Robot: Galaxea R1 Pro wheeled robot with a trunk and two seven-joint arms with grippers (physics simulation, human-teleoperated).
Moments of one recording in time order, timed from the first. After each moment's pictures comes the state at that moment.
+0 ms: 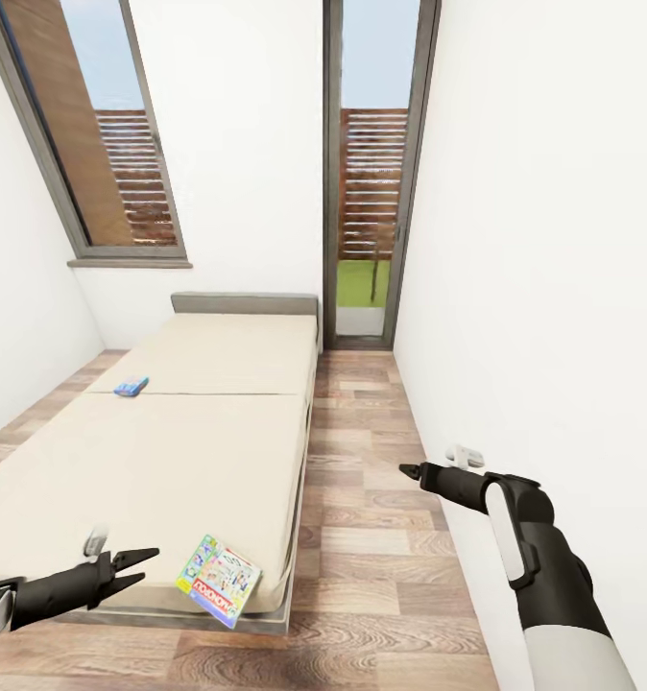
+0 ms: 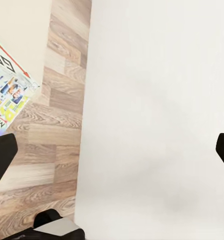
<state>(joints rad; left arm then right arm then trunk) -0.55 0.46 0.24 -0.42 0.20 0.71 -1.24 -0.53 0.03 -0.21 -1.31 -0.15 0.94 0.28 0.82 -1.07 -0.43</state>
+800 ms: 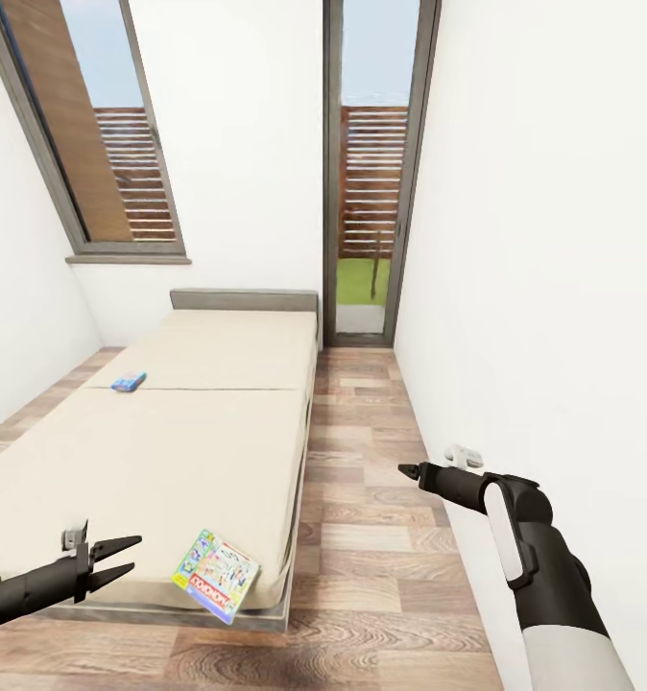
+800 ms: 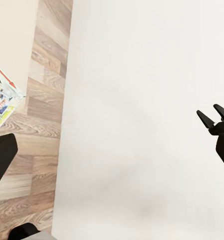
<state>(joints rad) -0.55 0.50 0.29 -0.42 0.19 0.77 -1.37 -0.53 0.04 -0.21 -1.31 -0.15 0.93 0.28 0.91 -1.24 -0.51</state>
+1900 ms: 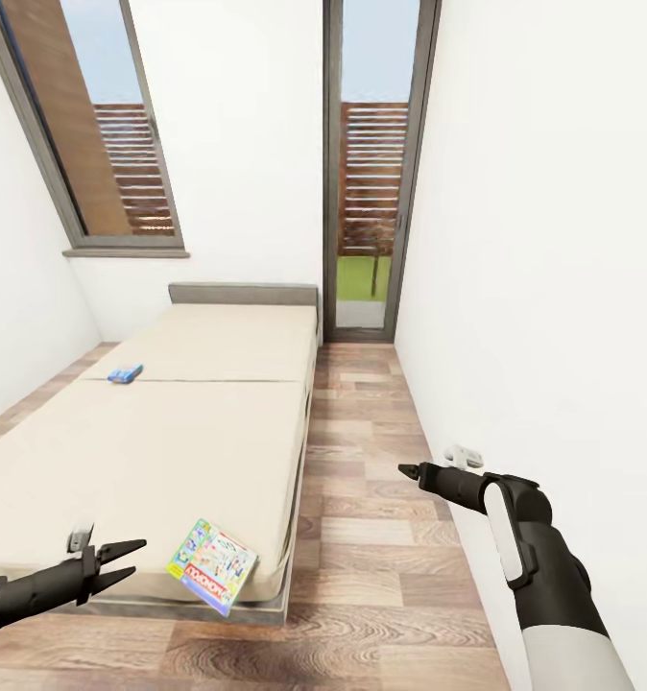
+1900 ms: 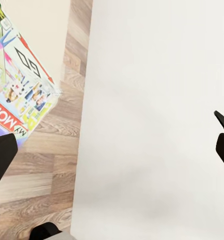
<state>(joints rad) -0.55 0.49 0.29 -0.42 0.19 0.76 -1.30 -0.53 0.04 -0.21 -1.31 -0.15 0.93 0.28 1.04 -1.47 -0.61</state>
